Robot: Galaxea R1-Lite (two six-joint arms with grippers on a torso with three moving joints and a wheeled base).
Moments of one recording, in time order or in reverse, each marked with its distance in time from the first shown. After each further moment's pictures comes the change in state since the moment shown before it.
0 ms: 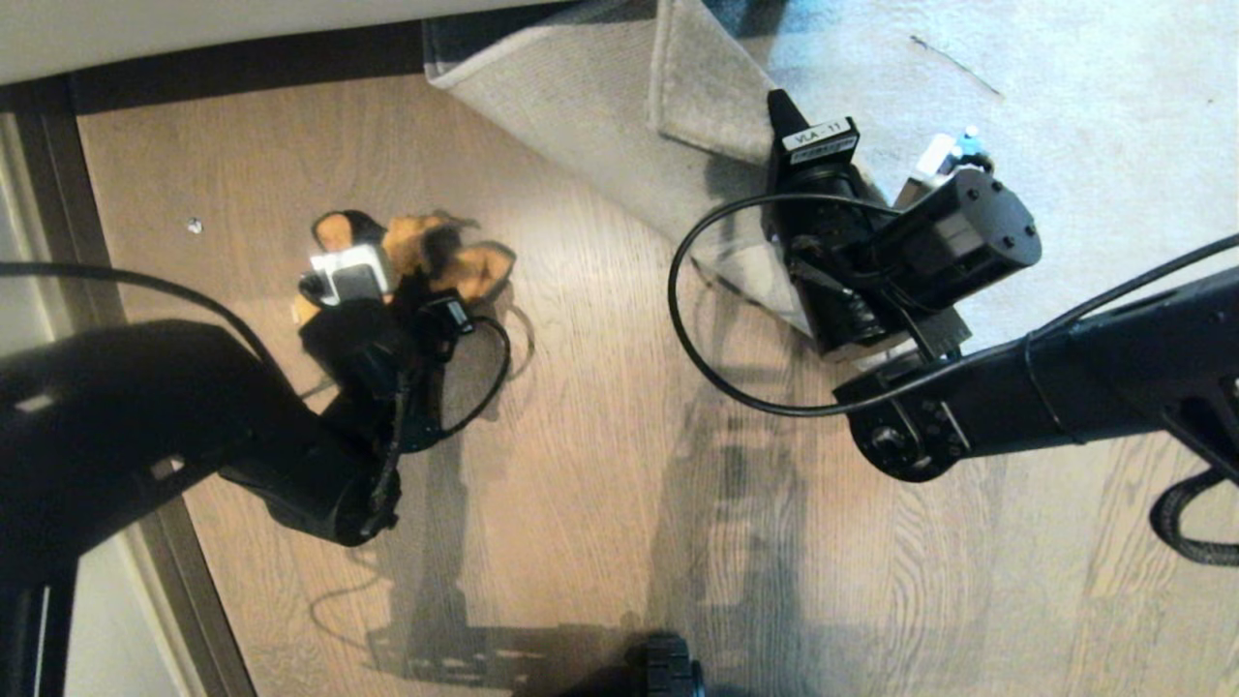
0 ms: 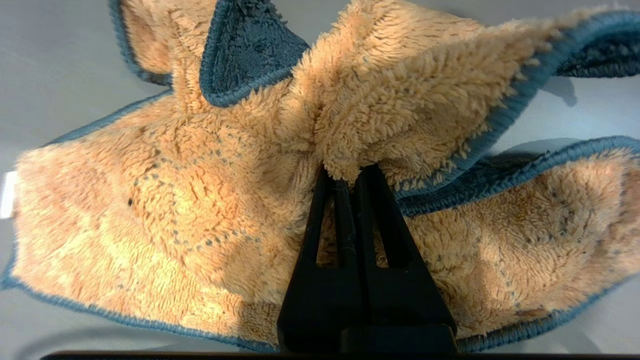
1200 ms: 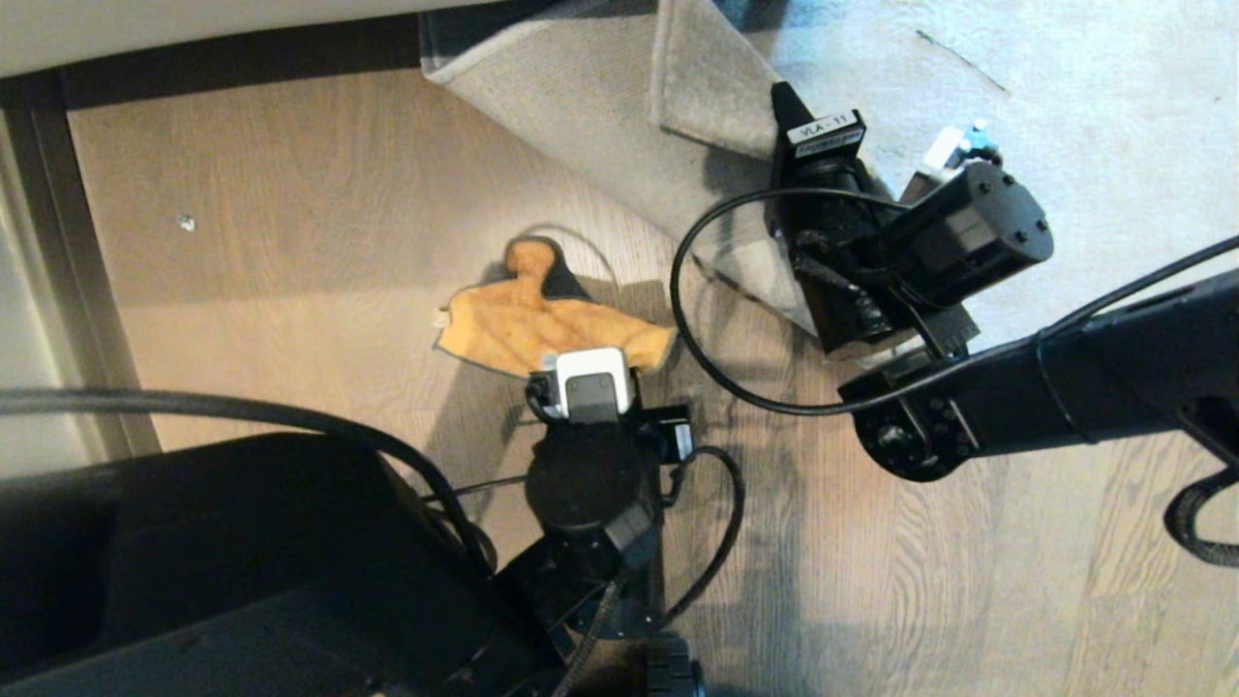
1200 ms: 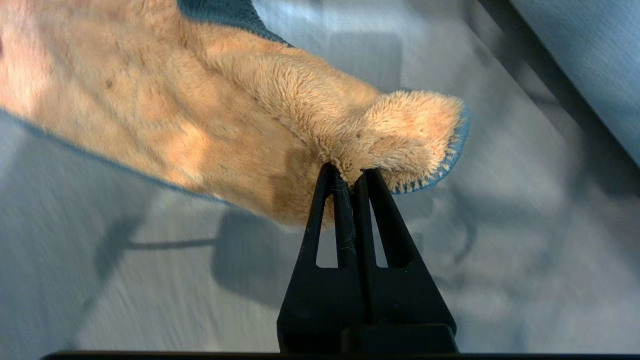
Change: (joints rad) left arm -0.693 -0.028 0.091 0.013 0.340 0.032; right arm 0.001 -0.015 0.007 0.000 0.000 -0.003
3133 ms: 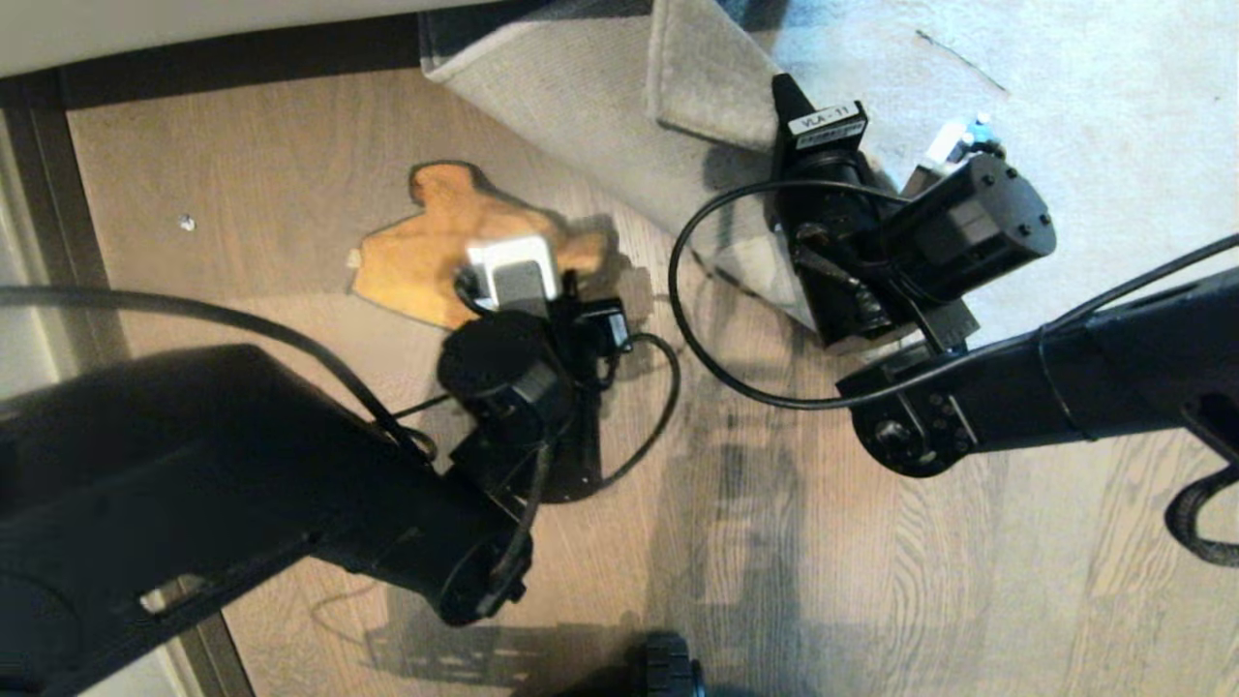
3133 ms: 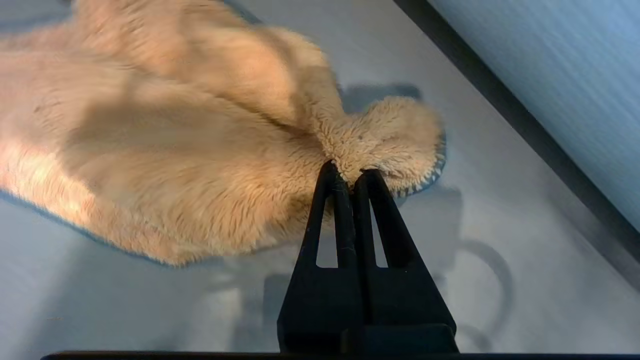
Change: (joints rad) left arm 0.180 -0.047 -0.145 -0.001 -0.126 0.107; right arm 0.010 -0.004 -0.021 0.003 -0.006 -0.005
